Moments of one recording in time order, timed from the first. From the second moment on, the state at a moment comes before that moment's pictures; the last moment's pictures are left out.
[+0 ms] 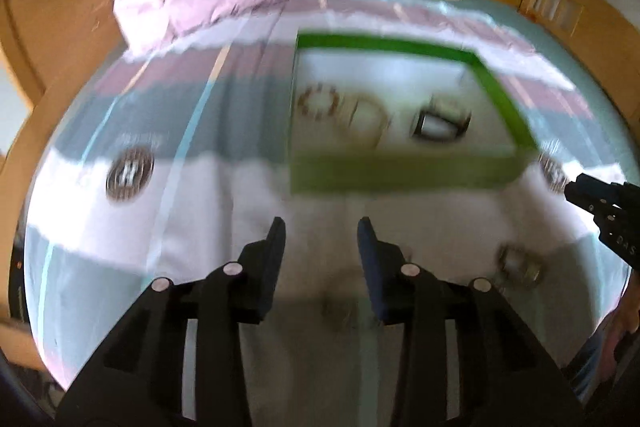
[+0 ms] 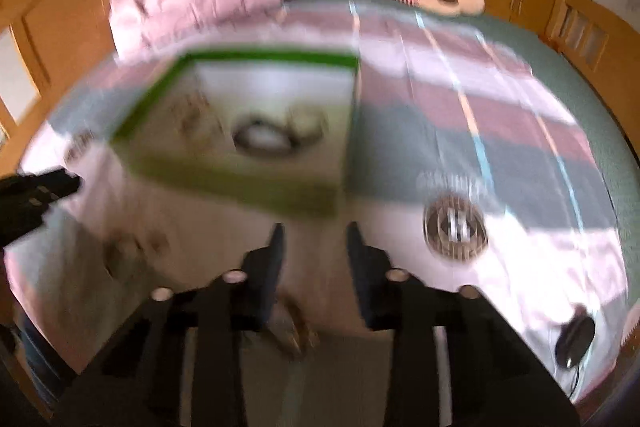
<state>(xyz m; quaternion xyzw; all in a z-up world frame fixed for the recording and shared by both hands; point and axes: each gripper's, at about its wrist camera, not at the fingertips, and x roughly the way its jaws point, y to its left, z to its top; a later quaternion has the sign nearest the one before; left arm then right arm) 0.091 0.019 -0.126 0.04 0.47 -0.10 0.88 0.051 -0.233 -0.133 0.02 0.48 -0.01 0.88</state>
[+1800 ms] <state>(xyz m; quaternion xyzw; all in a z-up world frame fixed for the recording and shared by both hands) 0.060 0.011 -0.165 0.06 0.51 -0.11 0.85 0.031 -0.189 -0.153 0.01 0.52 0.04 0.86</state>
